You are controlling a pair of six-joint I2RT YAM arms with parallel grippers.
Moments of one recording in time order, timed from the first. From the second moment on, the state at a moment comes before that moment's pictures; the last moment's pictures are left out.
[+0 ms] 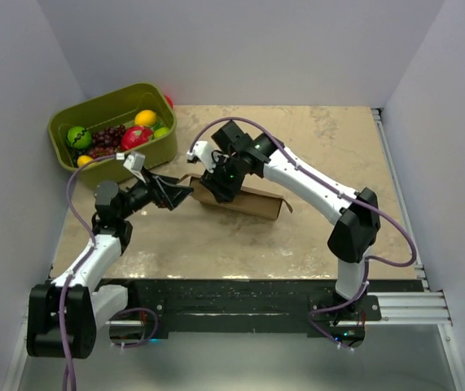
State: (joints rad) left arm -0.03 1.01 0.40 0.63 0.83 -0.57; right arm 0.82 1.88 1.84 -0.97 -0.20 -0.35
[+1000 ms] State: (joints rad) left arm -0.22 1.58 0.70 0.83 0.63 -0.59; right arm 0.60 1.94 1.86 -0.88 -0.41 -0.38
